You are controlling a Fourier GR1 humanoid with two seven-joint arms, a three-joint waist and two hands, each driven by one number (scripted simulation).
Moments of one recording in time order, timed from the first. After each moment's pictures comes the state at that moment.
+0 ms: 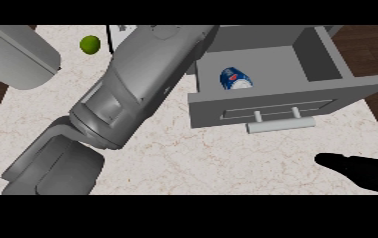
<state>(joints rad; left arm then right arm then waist) -1.62 0.00 -0.27 -0.30 0.53 0.64 0.04 -0.14 -0.26 -0.18 -2.20 0.16 0.13 0.28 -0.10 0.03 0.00</state>
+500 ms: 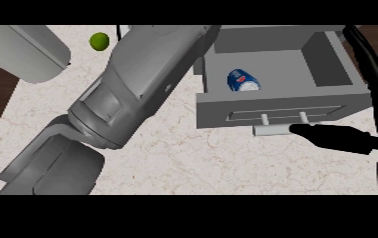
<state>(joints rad) -1.65 0.00 -0.26 -0.29 0.57 0.64 -0.01 -0.24 -0.33 -0.03 -1.99 0.49 0.09 0.16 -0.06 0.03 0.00</state>
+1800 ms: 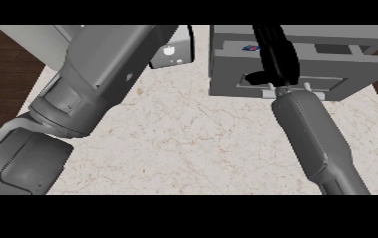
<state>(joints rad) -1.55 0.12 -0.25 -0.39 0.52 0.56 0.06 -0.72 -0.17 0.07 -0.91 1.03 -0.43 -0.03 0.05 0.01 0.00</state>
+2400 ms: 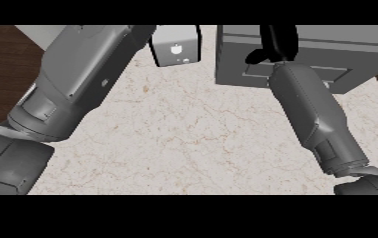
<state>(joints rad) -1.42 0.21 -0.28 -0.57 0.50 0.52 0.15 -0.99 -0.18 -0.03 -0.53 1.08 -0.63 -0.06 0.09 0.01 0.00</state>
